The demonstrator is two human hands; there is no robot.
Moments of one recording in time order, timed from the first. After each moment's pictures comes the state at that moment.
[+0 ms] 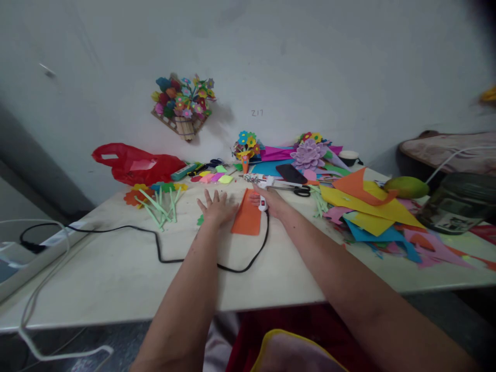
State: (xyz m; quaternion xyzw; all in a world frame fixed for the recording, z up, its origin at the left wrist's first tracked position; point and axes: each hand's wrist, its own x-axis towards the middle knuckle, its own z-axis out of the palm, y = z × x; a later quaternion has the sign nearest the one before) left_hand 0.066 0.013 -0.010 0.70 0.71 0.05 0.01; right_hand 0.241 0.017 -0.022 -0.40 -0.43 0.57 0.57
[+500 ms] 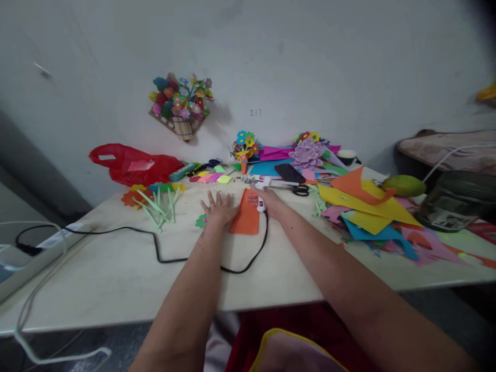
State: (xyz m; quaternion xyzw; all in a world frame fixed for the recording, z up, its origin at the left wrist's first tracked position) left_hand 0.077 0.020 -0.021 0.70 0.71 0.03 0.03; right_hand 0.240 0.016 -0.024 -0.41 -0.45 0.55 0.57
